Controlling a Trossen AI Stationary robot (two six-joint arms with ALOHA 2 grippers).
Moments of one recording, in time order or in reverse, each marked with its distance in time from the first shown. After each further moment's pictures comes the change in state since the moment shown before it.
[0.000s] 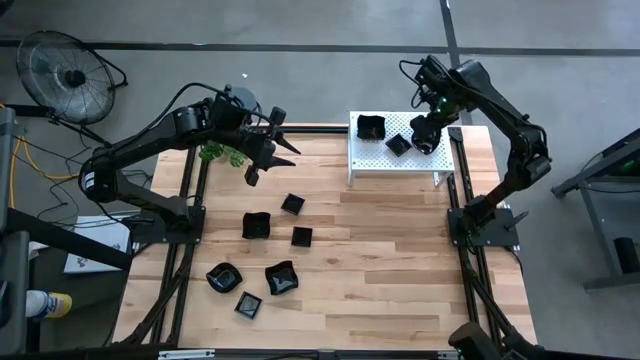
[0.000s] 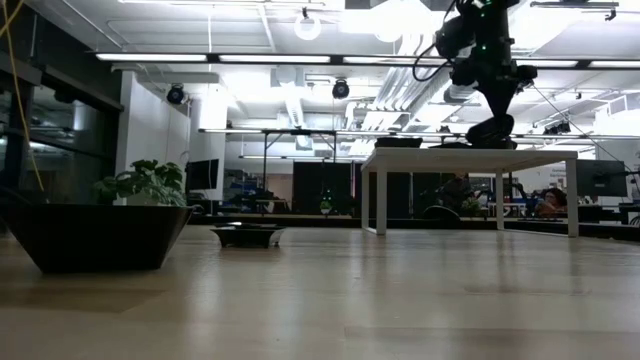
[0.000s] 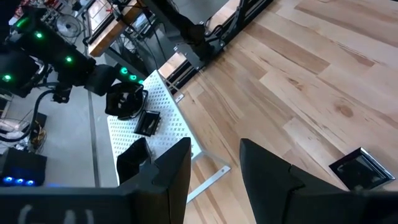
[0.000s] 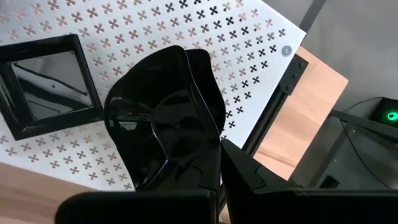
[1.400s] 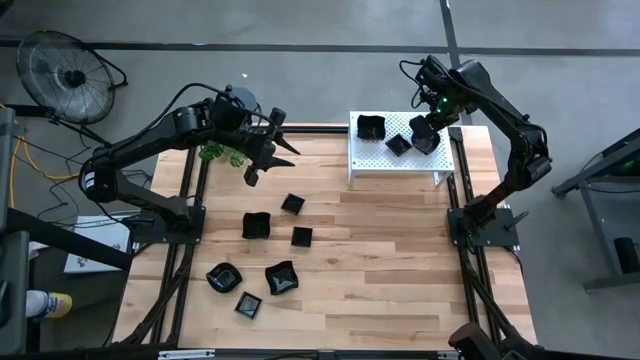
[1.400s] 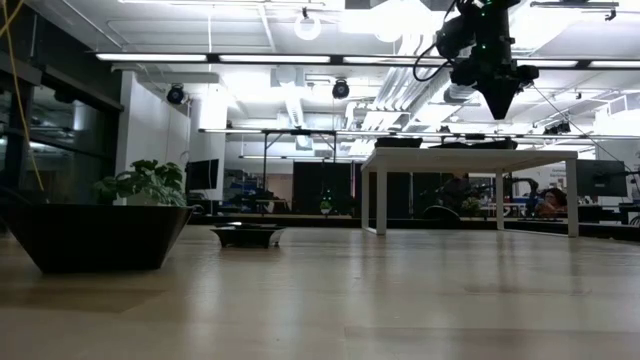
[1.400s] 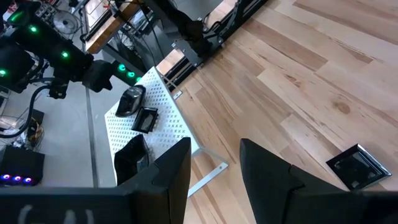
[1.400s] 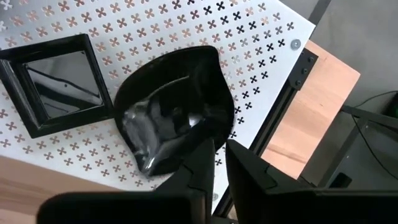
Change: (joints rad) left arm 0.000 0.000 0.000 -0.015 -0.006 0.003; right arm 0.000 -0.002 0.000 -0.008 -0.031 0.034
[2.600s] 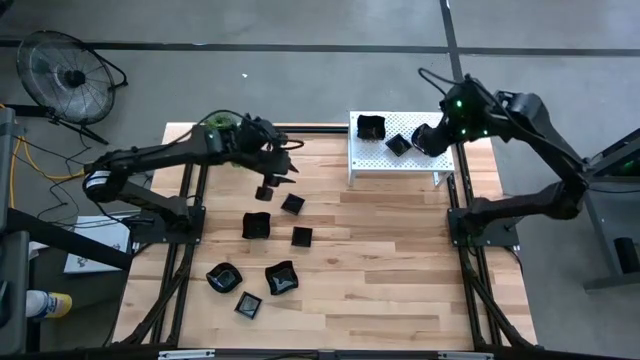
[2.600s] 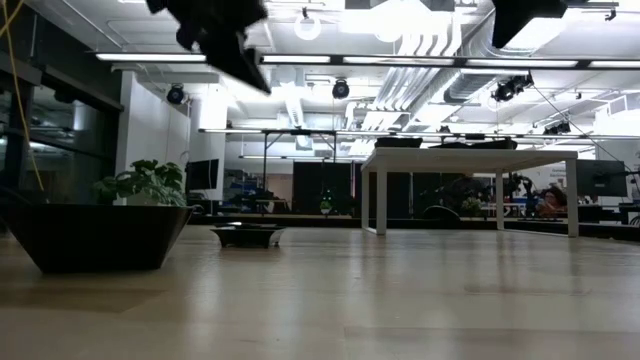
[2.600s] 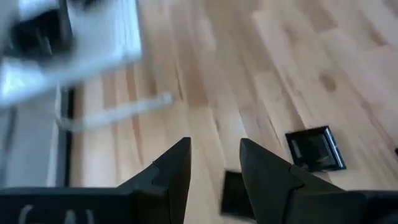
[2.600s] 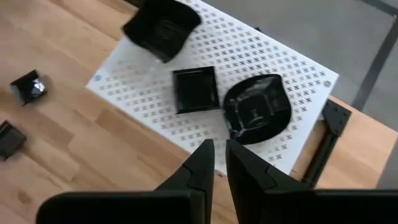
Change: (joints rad) left arm 0.000 0.002 -0.388 0.179 -0.121 -0.400; right arm 0.373 -0.381 0.001 0.079 0.012 0.245
